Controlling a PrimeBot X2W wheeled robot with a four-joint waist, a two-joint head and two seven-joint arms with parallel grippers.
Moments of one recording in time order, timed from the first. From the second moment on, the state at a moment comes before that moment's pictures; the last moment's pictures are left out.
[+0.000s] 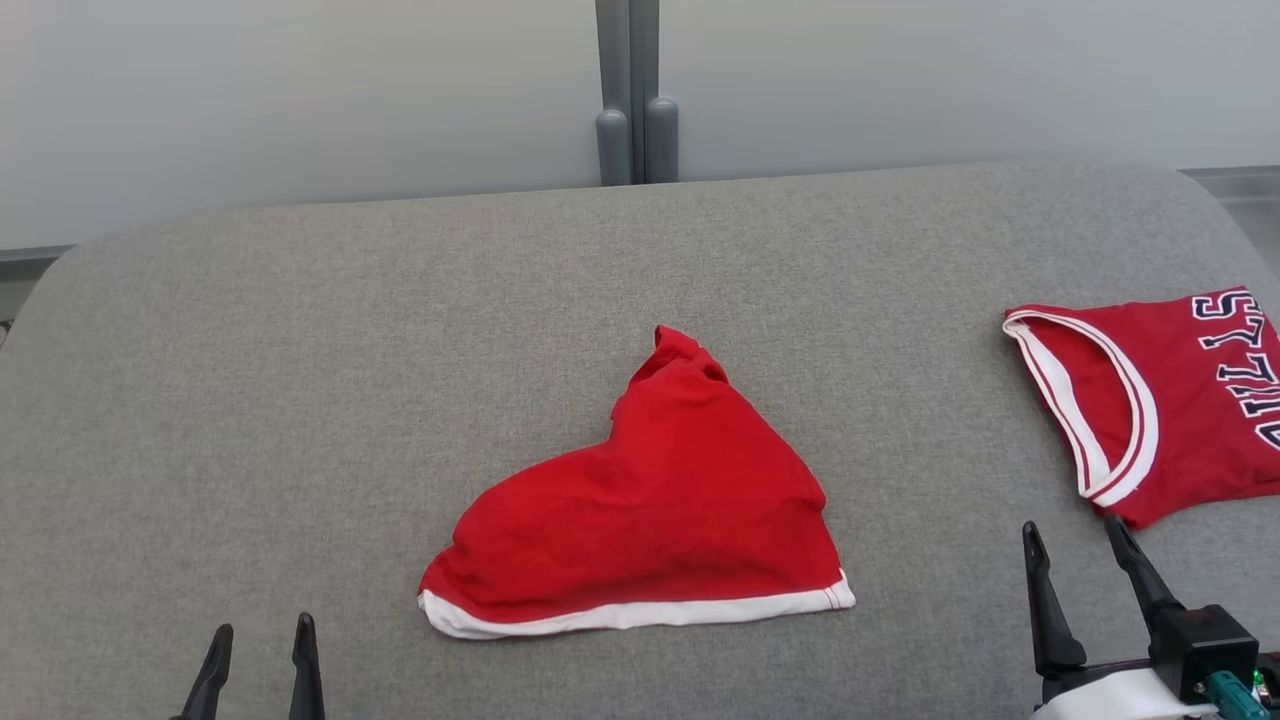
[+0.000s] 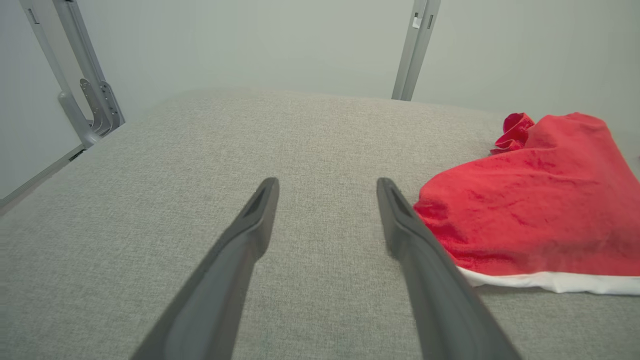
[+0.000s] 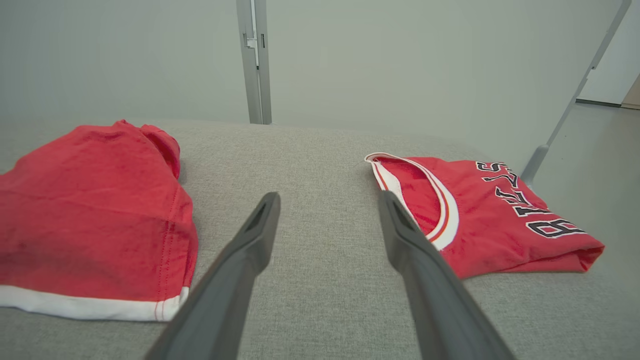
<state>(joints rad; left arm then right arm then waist) 0.22 0.11 0.05 0.12 -0.25 -0.12 -0.26 0.15 -0.09 -0.07 0.07 0.03 0.13 -0.26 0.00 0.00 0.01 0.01</state>
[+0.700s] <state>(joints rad) 0.14 0.18 -0.10 0.21 -0.31 -0.13 -0.21 0.03 -0.17 0.15 0.21 0.15 0.13 -0.17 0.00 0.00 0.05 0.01</state>
